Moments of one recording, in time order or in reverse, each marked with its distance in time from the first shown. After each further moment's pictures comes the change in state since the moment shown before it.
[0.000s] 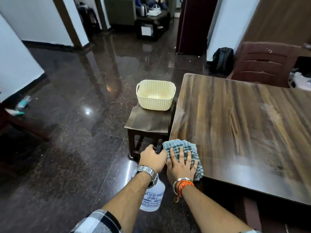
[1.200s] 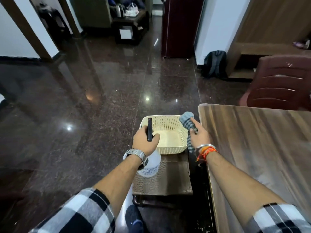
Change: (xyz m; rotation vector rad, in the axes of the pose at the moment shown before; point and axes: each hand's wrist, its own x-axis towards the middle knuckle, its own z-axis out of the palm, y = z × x) left_hand 0.407 0.168 -0.099 0.109 -0.094 0.361; right_hand 0.401 -0.148 -0.144 0.702 0.315 0.089
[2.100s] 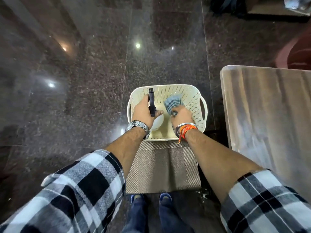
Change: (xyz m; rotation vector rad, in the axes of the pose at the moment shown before) left_hand 0.192 -0.102 0.109 0.067 -0.180 -0.023; right_hand 0.111 0.059 0.160 -0.408 -0.326 0.169
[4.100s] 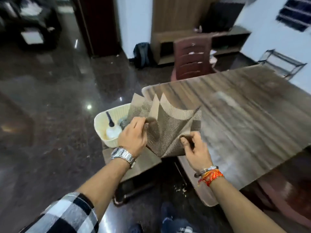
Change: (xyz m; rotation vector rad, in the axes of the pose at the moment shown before) left_hand -0.299 0.100 -0.057 0.224 0.155 1.005; right_hand -0.416 0.088 -0.102 0.365 0.724 -0.162
